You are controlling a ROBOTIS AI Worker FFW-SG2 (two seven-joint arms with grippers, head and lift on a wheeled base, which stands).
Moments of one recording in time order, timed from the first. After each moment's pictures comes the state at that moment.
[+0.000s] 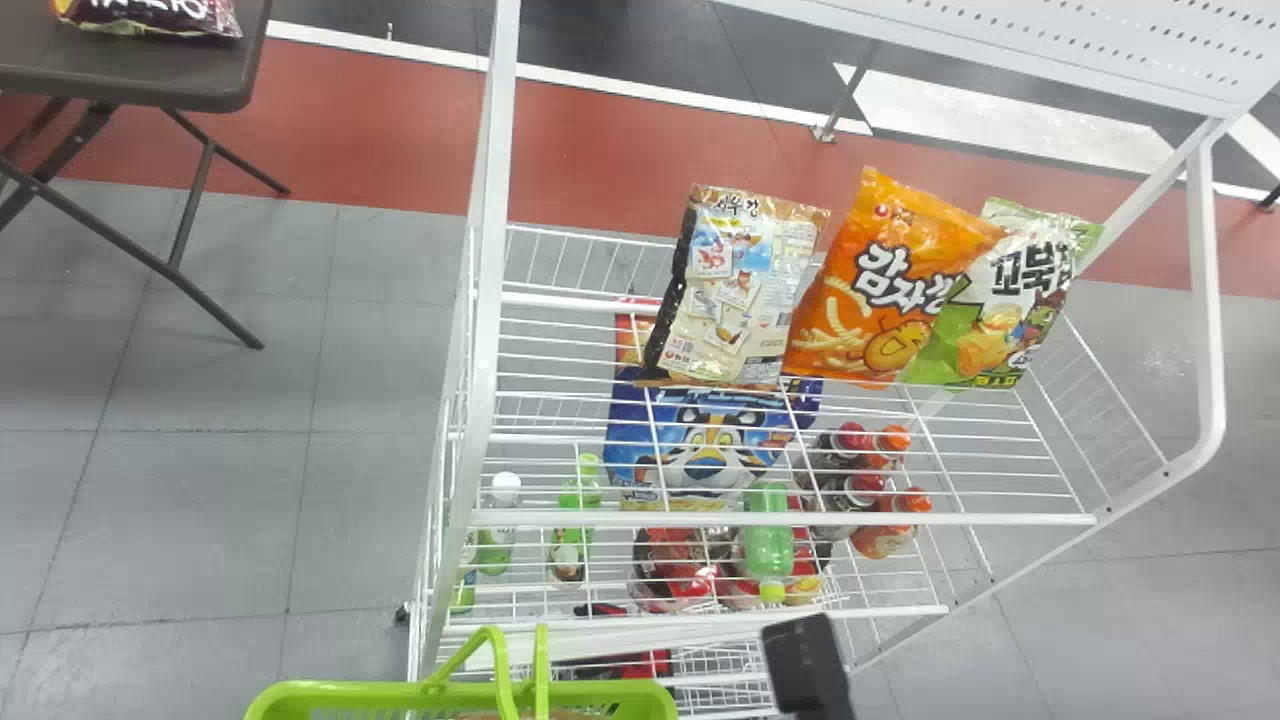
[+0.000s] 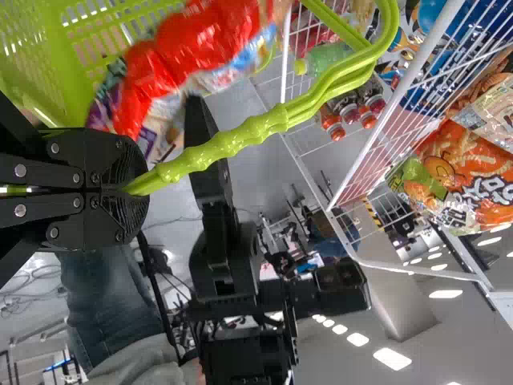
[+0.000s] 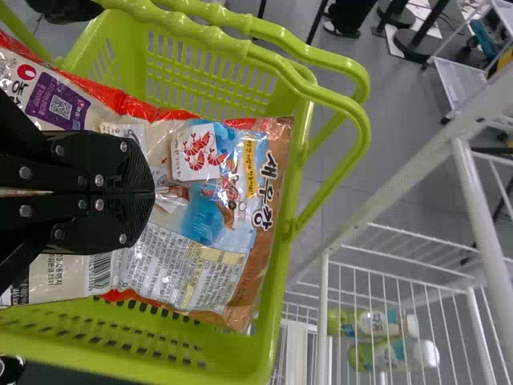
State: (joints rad) left arm 0.80 0.18 -0.22 -2.29 0.39 0.95 -0.77; right arm 0.74 -0.21 -0.16 -2.47 -0.42 1.42 0.44
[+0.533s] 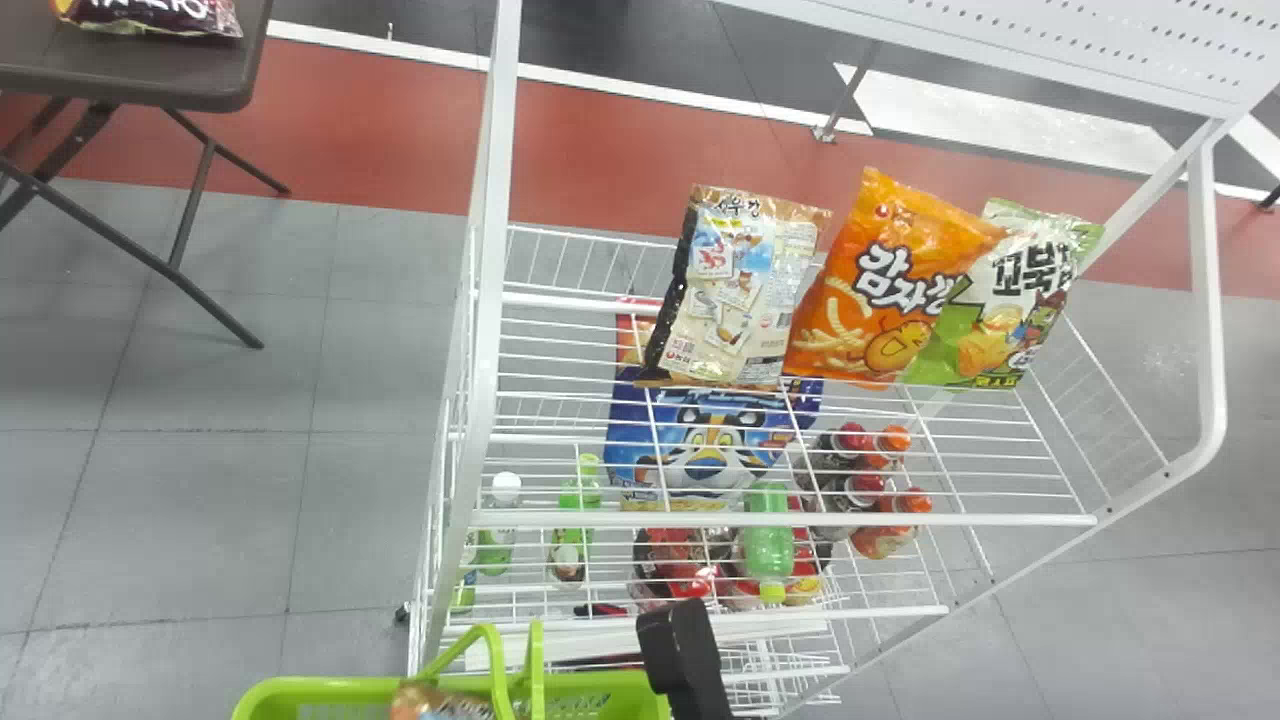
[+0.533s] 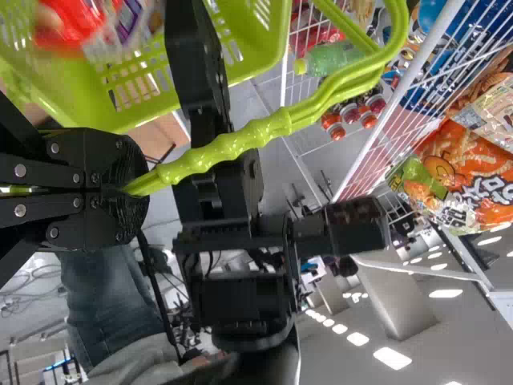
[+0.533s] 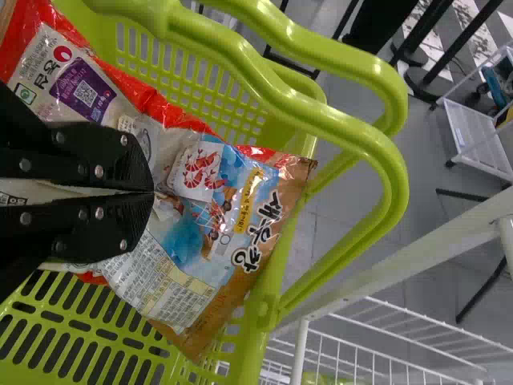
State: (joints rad) left arm 0.80 0.18 -0.22 -2.29 0.38 0.95 -0.77; right arm 0.61 -0.22 0.06 -2.25 -0.32 1.22 0.45
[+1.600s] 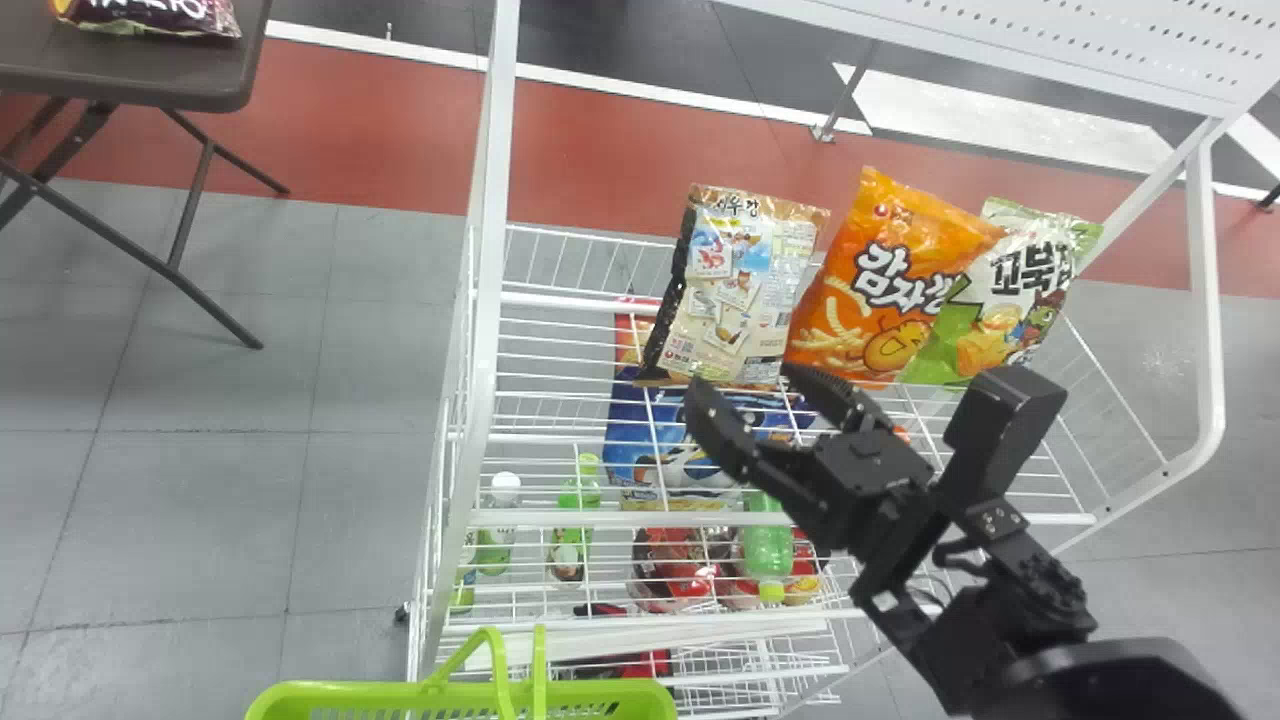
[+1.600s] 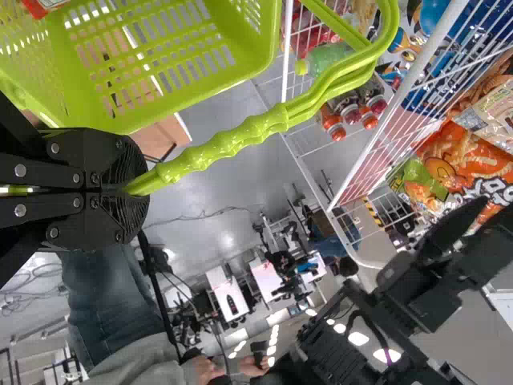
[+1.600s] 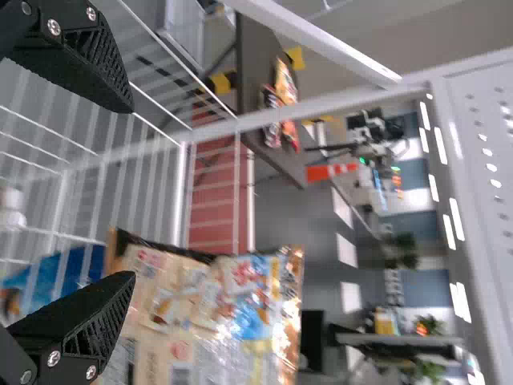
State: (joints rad) left arm 0.79 0.18 -0.22 -2.29 0.39 0.95 -0.77; right arm 0.58 -0.14 -0.25 -2.35 -0.30 0.48 0.32
